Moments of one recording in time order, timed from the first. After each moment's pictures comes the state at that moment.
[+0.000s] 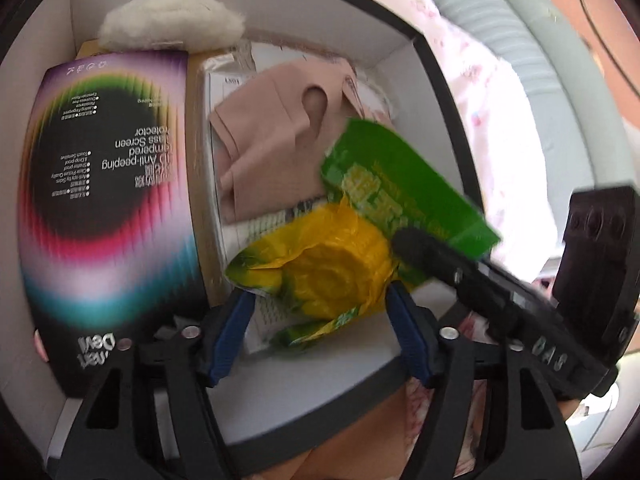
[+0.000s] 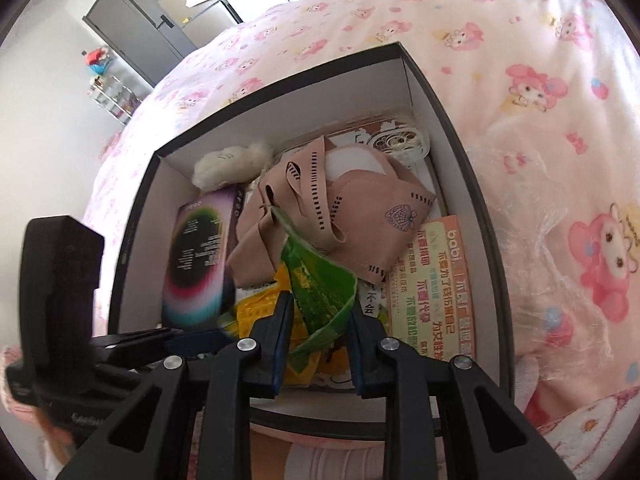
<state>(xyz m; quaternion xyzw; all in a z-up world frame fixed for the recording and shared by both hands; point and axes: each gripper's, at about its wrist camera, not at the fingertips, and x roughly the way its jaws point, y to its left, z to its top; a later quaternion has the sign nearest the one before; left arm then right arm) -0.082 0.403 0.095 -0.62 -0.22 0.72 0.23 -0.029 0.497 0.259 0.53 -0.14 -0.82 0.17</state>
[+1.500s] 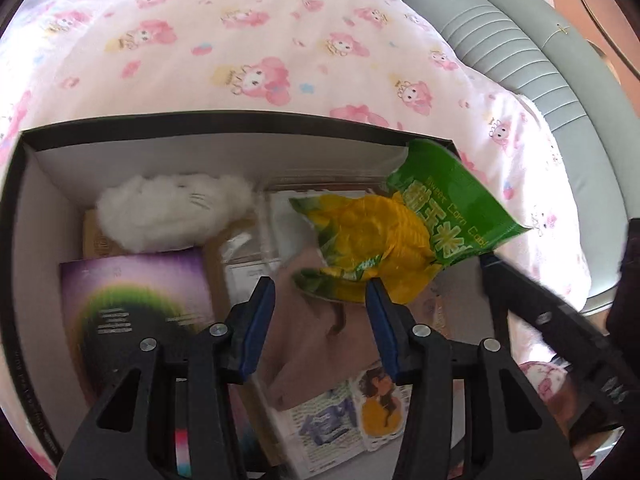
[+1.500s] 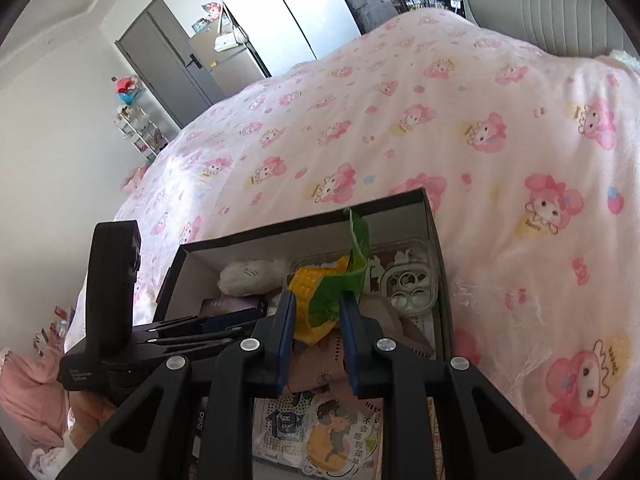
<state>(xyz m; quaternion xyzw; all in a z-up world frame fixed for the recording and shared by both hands) -0.179 0.403 0.119 -0.57 -0.15 0.79 0.19 -0.091 0.502 0.308 0.45 -0.15 -0.86 0.19</state>
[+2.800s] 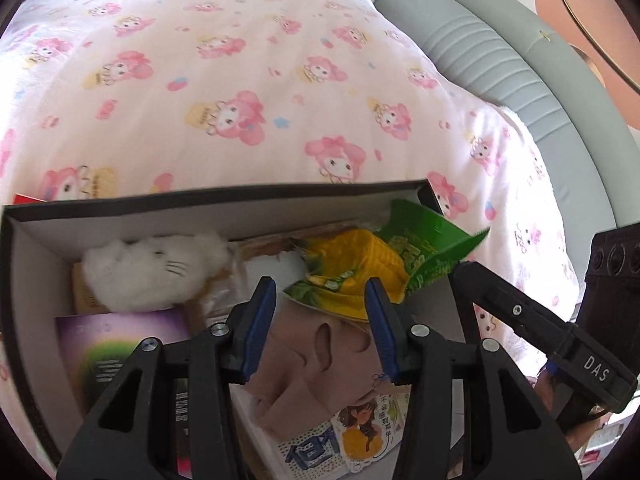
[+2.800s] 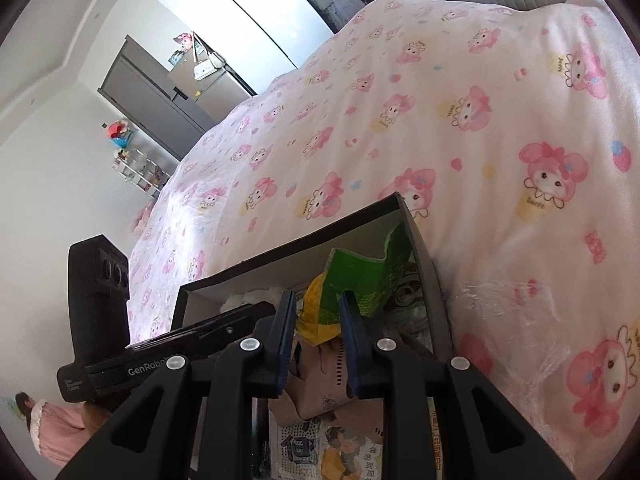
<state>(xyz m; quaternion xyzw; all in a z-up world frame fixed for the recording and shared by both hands) -0.196 0.411 0.131 -0.54 -0.14 0.80 0.22 -0.113 0.530 0.303 0.44 -0.23 -0.85 0.18</state>
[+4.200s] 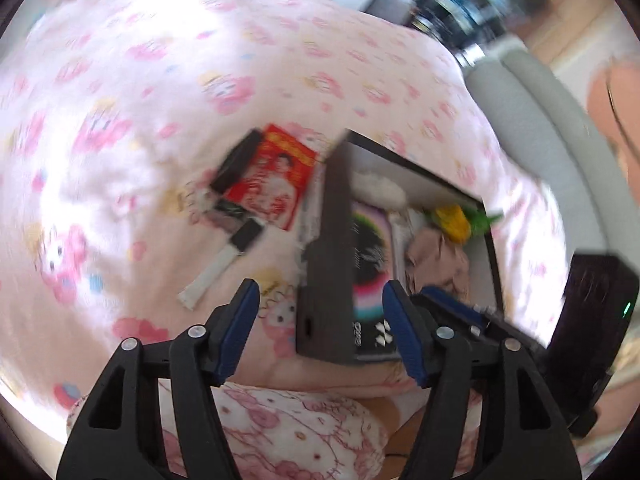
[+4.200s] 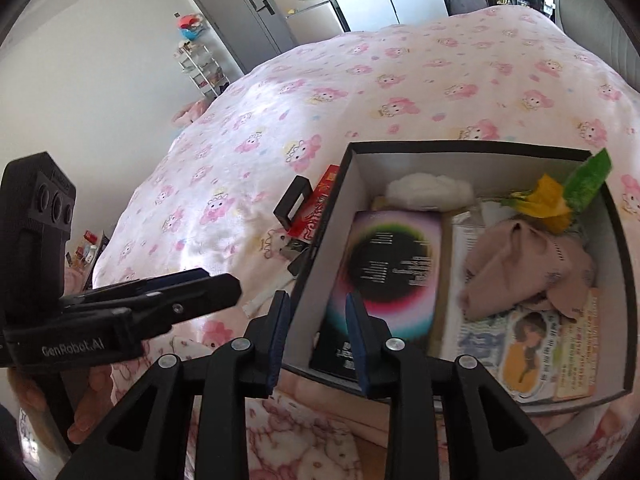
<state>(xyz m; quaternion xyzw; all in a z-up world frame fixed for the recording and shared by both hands) -0.020 0.192 0.185 -0.51 -0.26 0.82 0.05 -0.003 0.333 0.328 0.48 -0.07 -0.82 0.29</state>
